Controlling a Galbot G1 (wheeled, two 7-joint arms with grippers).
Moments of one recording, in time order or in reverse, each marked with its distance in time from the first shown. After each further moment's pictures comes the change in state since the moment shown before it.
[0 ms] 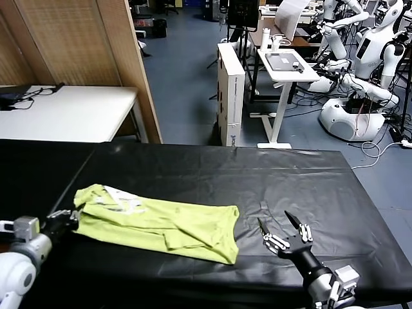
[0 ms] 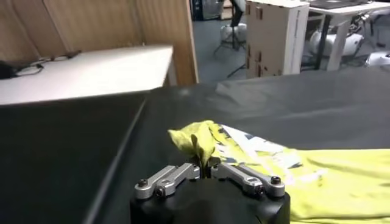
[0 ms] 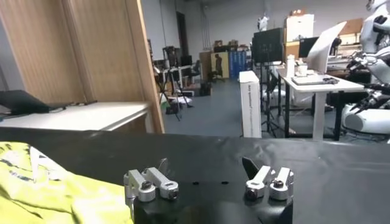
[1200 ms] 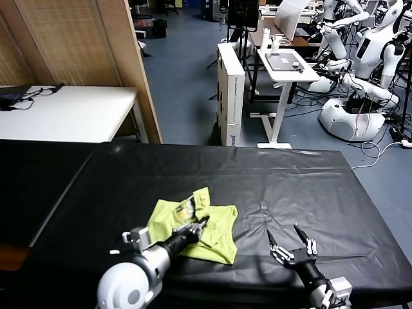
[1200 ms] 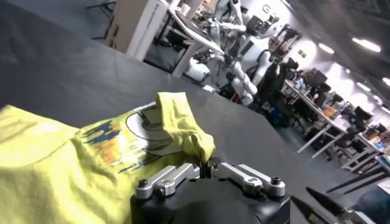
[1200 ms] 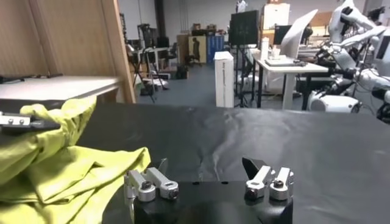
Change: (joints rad) left arm -0.082 -0.284 0.334 0.059 0.089 0.007 -0.030; right arm -0.004 0.046 -0.028 -0.072 -0.051 0.010 -0.012
